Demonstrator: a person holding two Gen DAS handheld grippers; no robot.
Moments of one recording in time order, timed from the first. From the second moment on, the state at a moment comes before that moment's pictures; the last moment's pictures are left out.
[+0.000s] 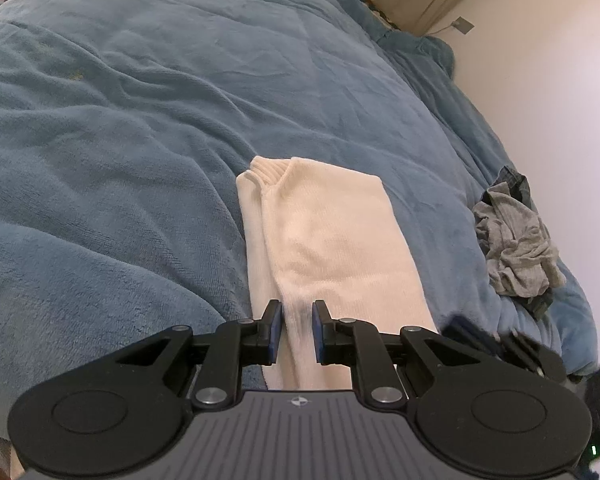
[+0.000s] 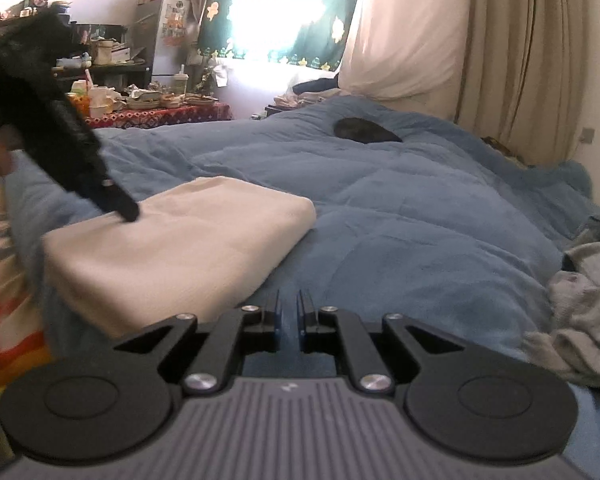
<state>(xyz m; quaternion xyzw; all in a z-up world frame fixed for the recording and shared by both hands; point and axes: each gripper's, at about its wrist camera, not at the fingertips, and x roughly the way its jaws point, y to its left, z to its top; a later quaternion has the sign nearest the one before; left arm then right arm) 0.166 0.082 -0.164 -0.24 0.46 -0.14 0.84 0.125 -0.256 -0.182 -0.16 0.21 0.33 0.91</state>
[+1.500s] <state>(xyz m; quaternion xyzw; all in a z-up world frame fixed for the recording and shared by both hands) 0.090 0.098 -0.190 -0.29 0.45 -0.19 0.82 0.067 -0.244 -0.117 -0.09 0.29 0.26 0.92</state>
